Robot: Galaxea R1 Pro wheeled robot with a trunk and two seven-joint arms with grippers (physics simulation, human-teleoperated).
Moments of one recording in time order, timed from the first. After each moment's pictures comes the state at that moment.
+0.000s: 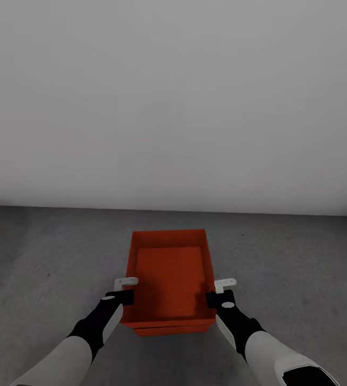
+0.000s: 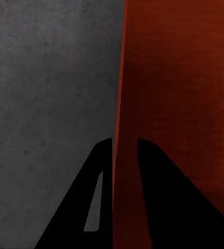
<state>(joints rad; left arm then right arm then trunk) -0.66 -0.07 -0.10 -0.50 0.17 0.24 0.20 -0.73 0.12 0.13 -0.26 0.05 0.02 -0.21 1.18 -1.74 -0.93</state>
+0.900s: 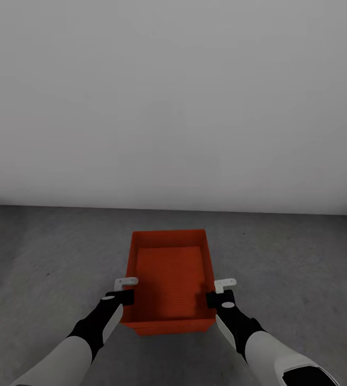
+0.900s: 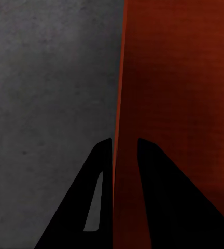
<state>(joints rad) -0.66 -0.07 -0.10 -0.50 0.17 0.24 0.20 -0.73 0.12 0.13 -0.26 0.05 0.02 -0.21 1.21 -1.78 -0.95</state>
